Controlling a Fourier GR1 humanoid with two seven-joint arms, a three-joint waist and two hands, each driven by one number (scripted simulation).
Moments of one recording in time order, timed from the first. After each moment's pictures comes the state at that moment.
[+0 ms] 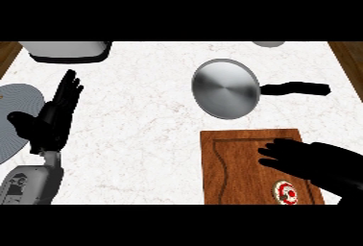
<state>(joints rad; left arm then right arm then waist) -0.21 0.28 0.00 -1.48 0.11 0.15 0.07 -0.09 -0.77 0.29 -1.88 0.68 0.64 -0.41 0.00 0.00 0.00</state>
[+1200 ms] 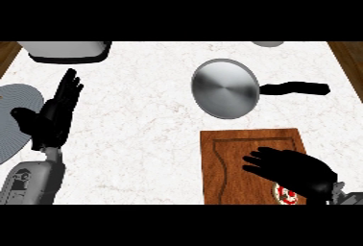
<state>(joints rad) -0.24 0.23 0.07 -1.43 0.05 0.09 0.06 -0.08 -0.59 0.40 -1.70 1.07 0.60 -0.46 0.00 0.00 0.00</state>
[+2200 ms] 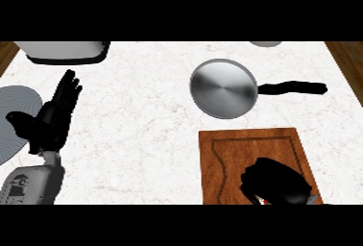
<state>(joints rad) -0.21 0.21 0.08 -1.49 0.03 0.07 0.09 -0.02 -0.41 0.44 -1.75 1.15 0.54 -0.39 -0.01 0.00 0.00</state>
